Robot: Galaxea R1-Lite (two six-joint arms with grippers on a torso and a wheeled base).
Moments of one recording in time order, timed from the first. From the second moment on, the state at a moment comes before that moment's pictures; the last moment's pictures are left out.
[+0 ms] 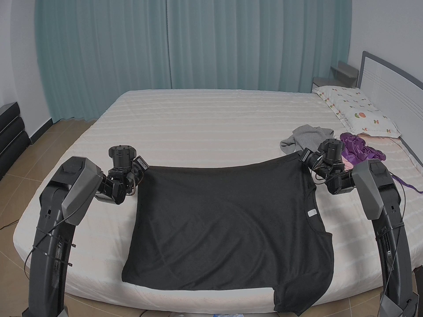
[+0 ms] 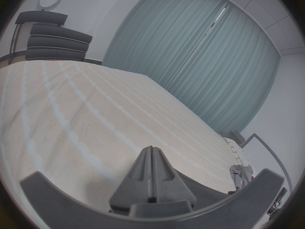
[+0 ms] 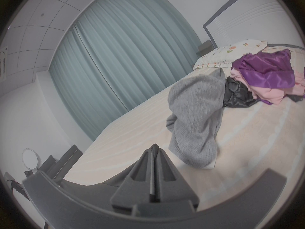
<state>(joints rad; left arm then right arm) -0.10 2.70 -1.73 -0.63 0.17 -0.70 0.02 2.82 -1.97 -0.65 0.17 0.54</state>
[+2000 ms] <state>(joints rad) -0.25 2.09 -0.37 -0.88 -0.02 -0.98 -0.01 2.11 -0.16 -1.30 0.41 0.71</state>
